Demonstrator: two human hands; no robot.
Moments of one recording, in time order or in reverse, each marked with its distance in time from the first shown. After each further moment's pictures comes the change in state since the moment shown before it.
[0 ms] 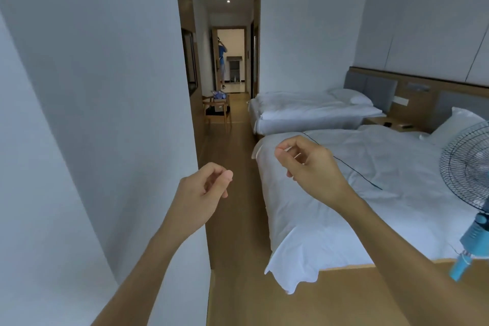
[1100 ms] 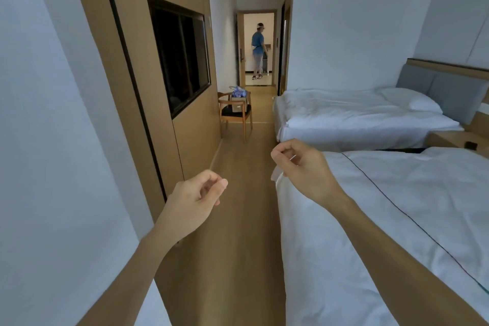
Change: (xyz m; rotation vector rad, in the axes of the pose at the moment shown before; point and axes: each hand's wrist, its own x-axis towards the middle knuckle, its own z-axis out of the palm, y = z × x) left_hand 0.499 -0.249 0.170 0.151 -0.066 -0.142; right_hand 0.508 0.344 0.138 0.133 -0.129 0.049
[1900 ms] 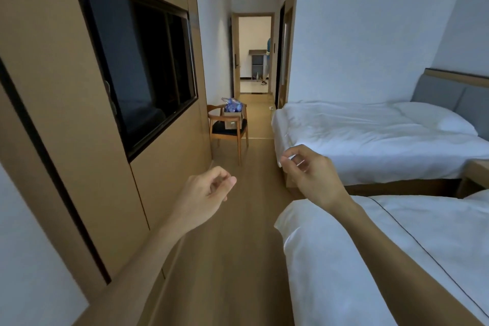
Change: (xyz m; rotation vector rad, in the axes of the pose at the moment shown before) left_hand 0.498 -0.185 0.096 0.055 -0.046 0.130; right_hand 0.452 0.240 0.083 -0.160 0.038 0.018
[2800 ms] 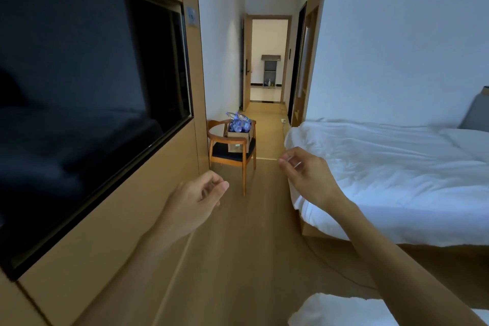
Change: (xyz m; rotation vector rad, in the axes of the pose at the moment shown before) left_hand 0.450 -0.238 0.067 0.059 0.073 -0.077; right_hand 0.492 0.207 0.141 -0.048 -0.071 -0.071
